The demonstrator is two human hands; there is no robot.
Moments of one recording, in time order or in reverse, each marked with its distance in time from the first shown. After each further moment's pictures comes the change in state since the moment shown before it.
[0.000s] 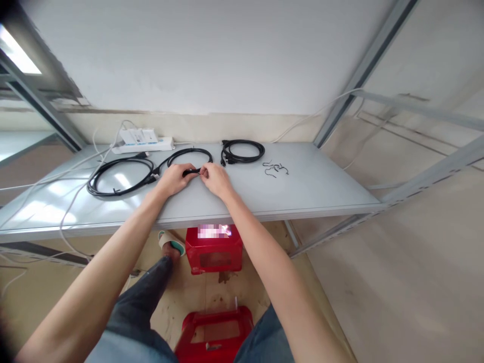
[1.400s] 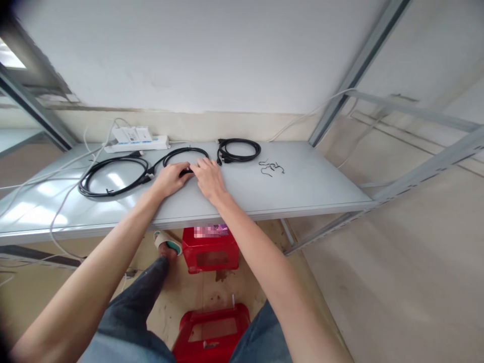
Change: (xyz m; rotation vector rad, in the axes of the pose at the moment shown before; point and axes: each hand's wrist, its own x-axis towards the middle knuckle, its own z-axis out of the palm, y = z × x) left_hand -0.001 0.004 0.001 0.039 0.007 0.056; right_hand -0.008 -0.025 -0.002 -0.562 -0.004 -0.209
